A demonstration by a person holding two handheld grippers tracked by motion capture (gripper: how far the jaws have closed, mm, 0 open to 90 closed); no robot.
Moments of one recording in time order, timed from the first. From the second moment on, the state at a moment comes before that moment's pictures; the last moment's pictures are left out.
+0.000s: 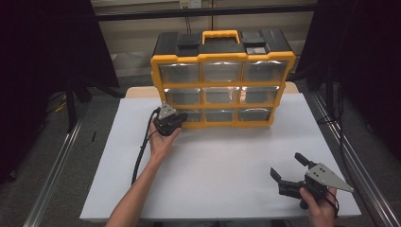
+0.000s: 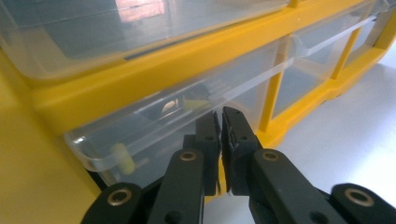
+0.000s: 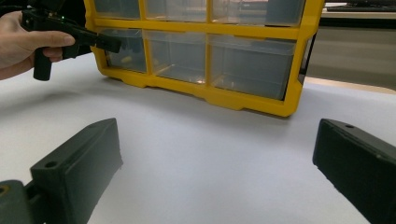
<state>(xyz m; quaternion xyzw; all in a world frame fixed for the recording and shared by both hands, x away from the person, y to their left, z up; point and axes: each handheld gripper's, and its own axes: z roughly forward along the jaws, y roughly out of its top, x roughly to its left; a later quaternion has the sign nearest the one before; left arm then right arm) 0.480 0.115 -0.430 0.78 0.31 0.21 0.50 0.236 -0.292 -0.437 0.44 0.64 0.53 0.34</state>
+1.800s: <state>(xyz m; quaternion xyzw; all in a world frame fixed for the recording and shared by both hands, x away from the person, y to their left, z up) 0.394 0.157 -0.433 0.72 0.35 0.22 0.56 0.236 -0.294 -0.435 0.44 0.64 0.53 0.35</state>
